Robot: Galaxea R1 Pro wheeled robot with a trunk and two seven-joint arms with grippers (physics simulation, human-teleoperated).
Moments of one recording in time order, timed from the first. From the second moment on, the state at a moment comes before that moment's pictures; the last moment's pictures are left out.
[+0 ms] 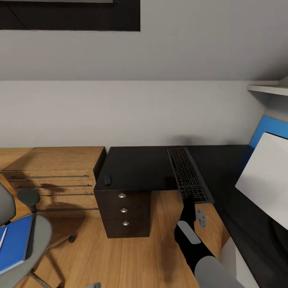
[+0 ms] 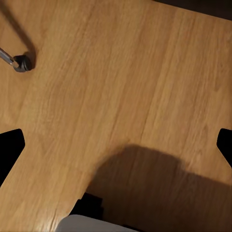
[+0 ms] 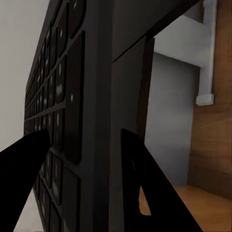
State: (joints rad) left arm -0.23 -0.03 -0.19 -0.36 0.41 -0.14 0.25; right arm -0.61 0.17 0.06 -0.60 -1.46 -0.70 0.14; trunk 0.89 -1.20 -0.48
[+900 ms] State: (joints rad) left arm -0.23 -0.03 -0.20 -0.36 0.41 -0.14 0.25; right arm -0.61 0.16 0.10 -0.56 -1.45 -0.71 0.14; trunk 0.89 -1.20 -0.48
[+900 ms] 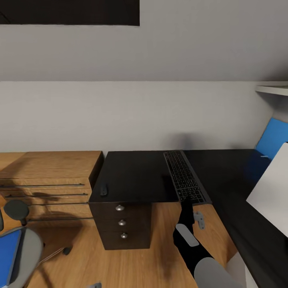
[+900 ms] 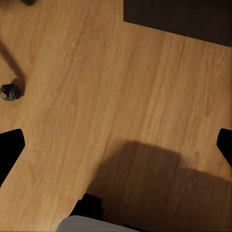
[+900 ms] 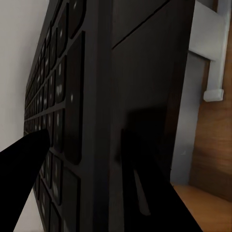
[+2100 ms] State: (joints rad) left arm -0.23 -0.04 -0.21 -0.37 0.42 -0.14 0.26; right arm -0.61 0.16 0.09 -0.56 -1.45 -0.70 0.02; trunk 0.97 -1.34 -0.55
